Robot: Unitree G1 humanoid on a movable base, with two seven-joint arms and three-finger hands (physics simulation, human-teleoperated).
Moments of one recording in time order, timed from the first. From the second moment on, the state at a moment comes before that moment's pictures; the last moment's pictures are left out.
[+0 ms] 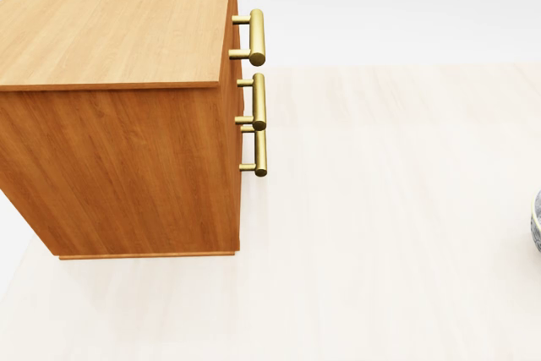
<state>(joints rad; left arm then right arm) -0.20 0.46 0.69 -0.50 -0.59 0.09 0.34 -0.71 -0.83 -0.13 1.22 -0.76 0.05 0.49</state>
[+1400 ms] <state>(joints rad) -0.19 0.46 0.69 -0.51 -0.59 0.09 0.33 -0.63 -0.77 -0.13 1.26 -0.71 0.03 0.37</state>
